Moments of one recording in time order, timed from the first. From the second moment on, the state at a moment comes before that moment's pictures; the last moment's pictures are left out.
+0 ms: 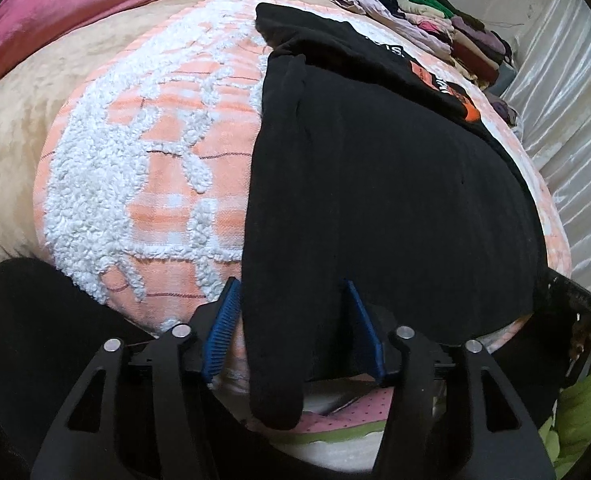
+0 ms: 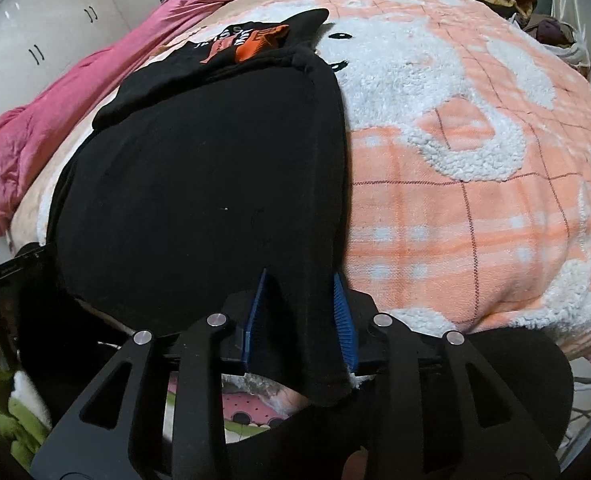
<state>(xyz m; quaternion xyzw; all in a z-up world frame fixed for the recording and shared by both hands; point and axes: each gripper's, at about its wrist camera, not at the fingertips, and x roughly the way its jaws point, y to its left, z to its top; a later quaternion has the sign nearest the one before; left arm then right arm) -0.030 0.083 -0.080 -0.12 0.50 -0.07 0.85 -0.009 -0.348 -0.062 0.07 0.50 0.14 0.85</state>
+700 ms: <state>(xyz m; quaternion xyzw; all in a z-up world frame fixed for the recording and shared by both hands) -0.001 0.097 -0.009 -0.18 0.42 -0.13 0.88 0.012 -0.368 0.014 0.14 0.41 0.18 0.88</state>
